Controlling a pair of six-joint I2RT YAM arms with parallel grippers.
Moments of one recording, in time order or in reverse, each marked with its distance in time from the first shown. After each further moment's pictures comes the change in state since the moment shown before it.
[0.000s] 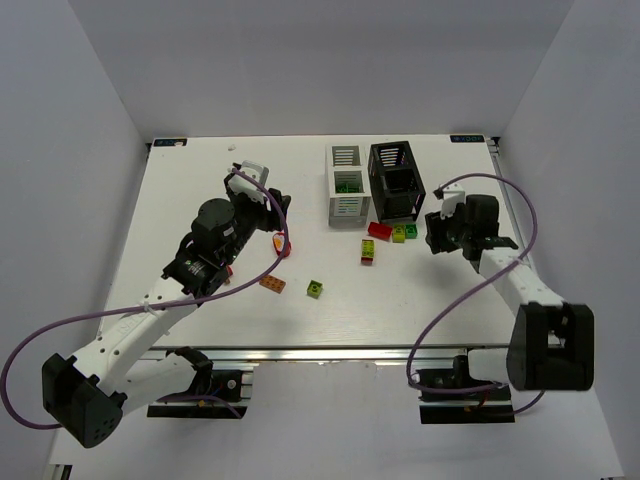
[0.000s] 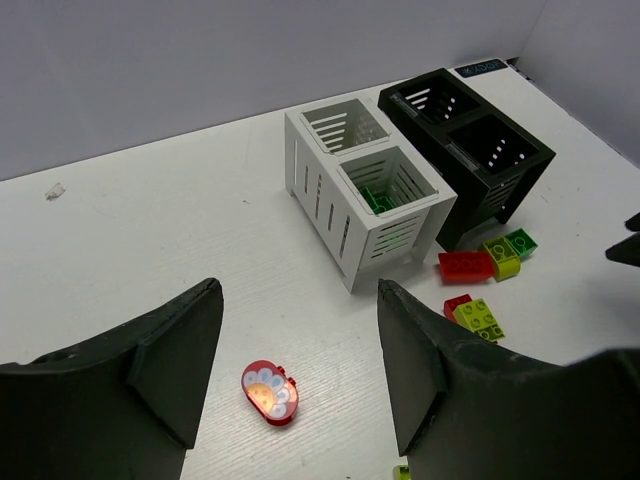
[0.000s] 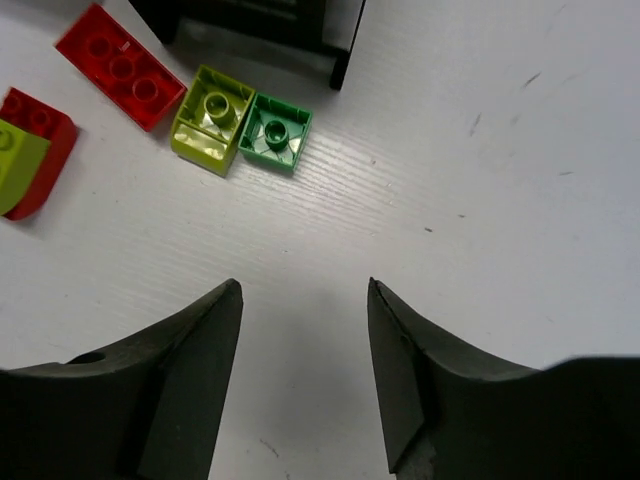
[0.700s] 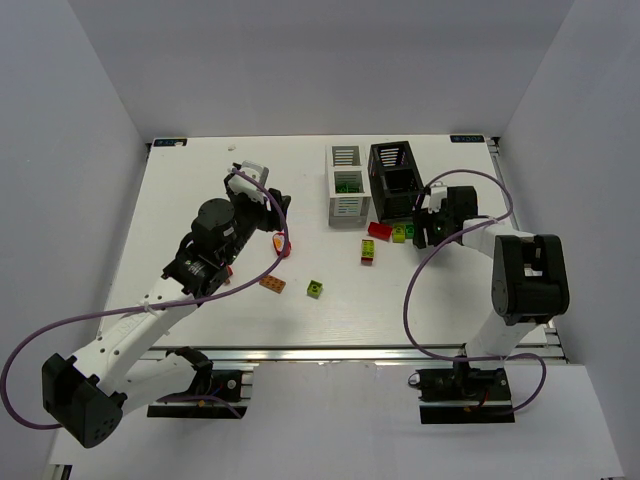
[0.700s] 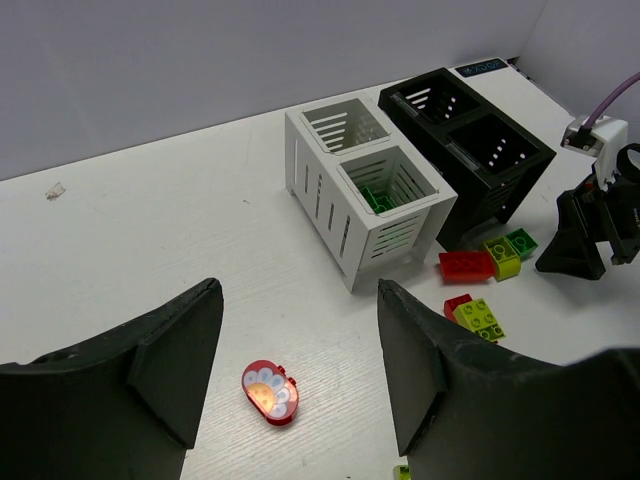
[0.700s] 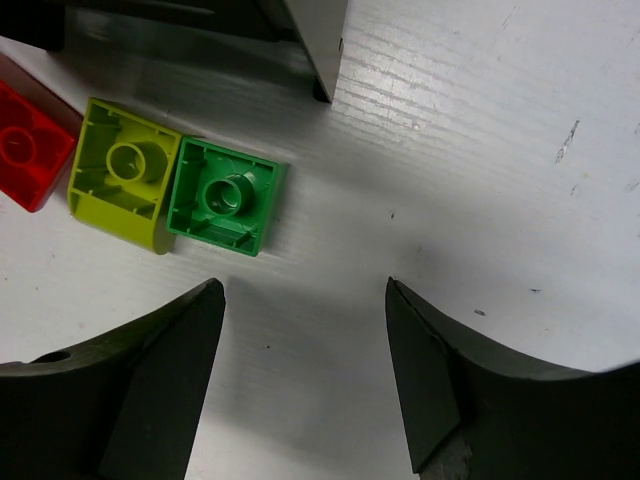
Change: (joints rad) left arm 0.000 0.000 0.000 0.000 0.000 0.000; right arm 0.008 0.462 0.193 0.032 0.008 0.095
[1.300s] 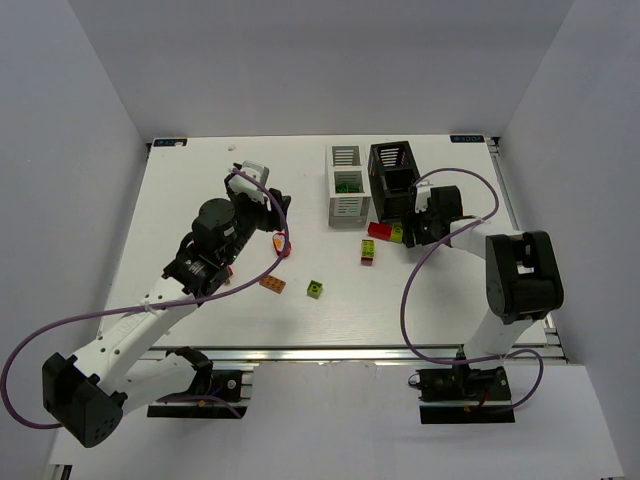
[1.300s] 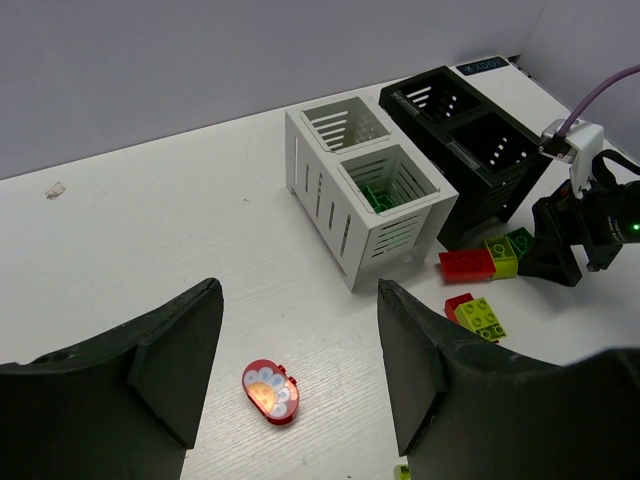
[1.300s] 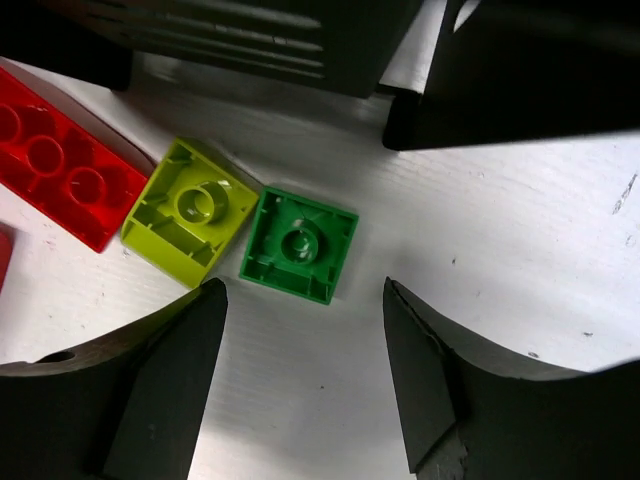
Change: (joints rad) left arm 0.000 0.003 0.000 0.000 0.000 0.001; right arm 0.093 0.025 0.001 0.056 0.076 0.043
